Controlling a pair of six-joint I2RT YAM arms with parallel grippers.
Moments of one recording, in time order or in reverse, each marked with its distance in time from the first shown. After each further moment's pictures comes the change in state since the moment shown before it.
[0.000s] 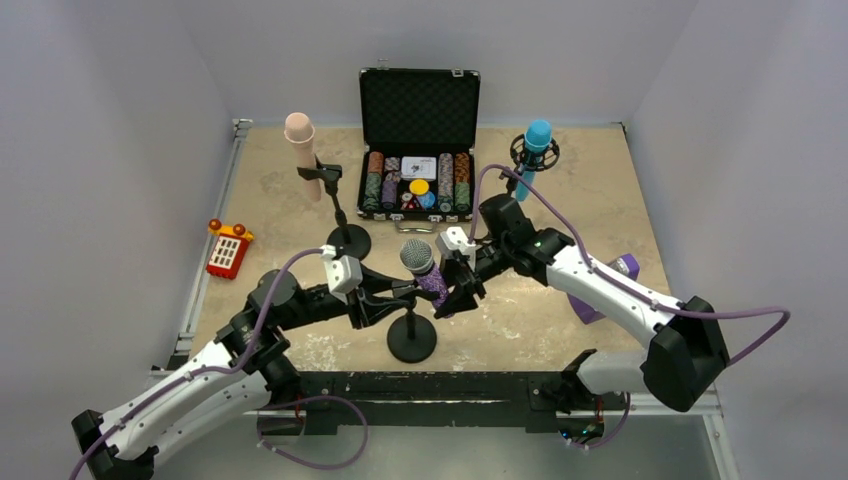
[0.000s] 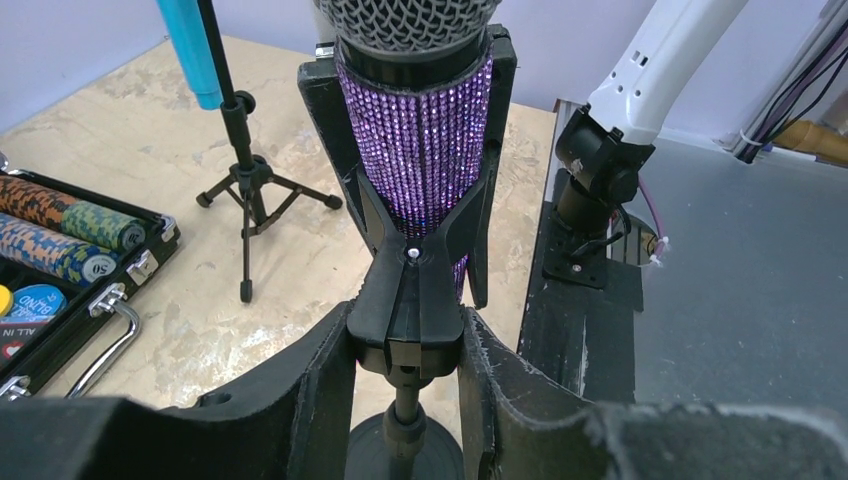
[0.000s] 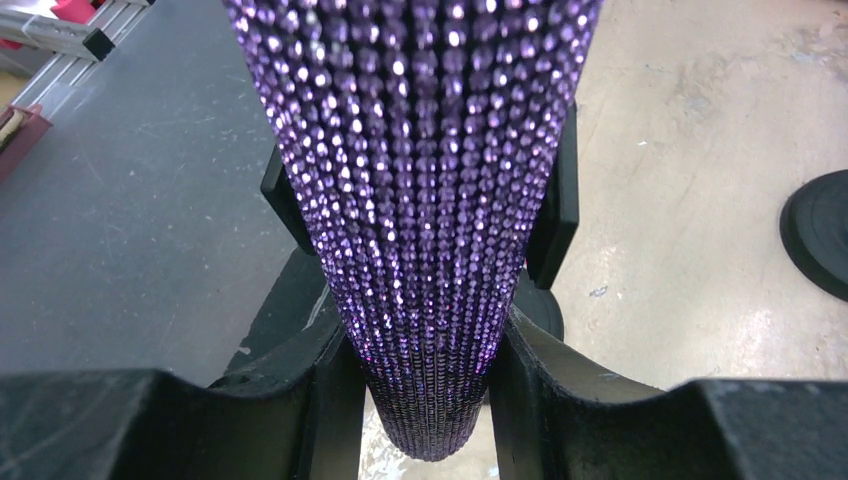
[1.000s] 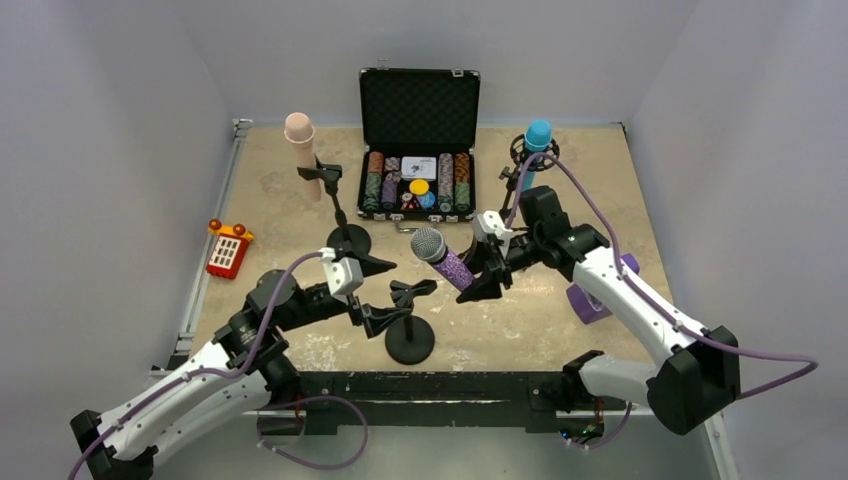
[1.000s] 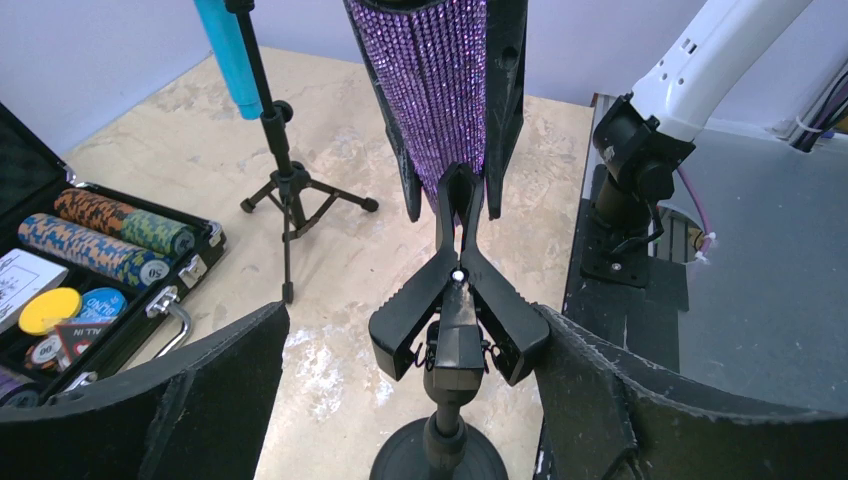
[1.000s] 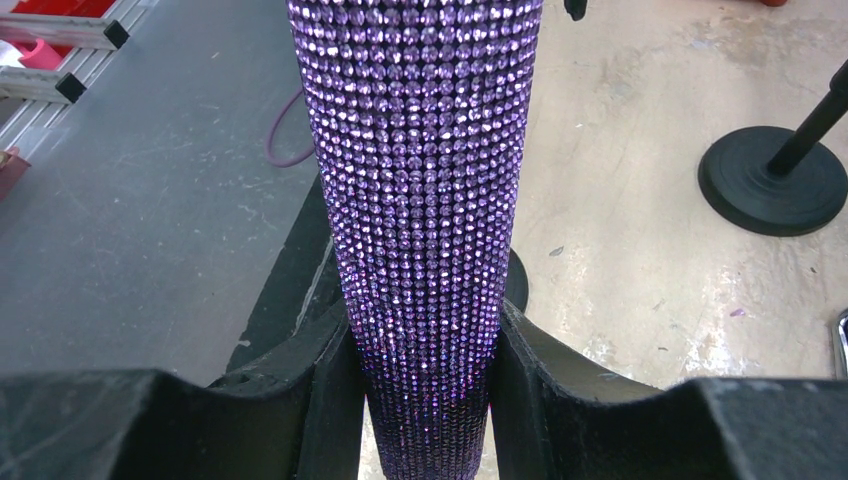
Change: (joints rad) left arm -0.005 -0.025 0.008 -0.032 -0.071 0.084; right arm -0.201 -0.107 -0.008 -0.132 -0.078 -0.056
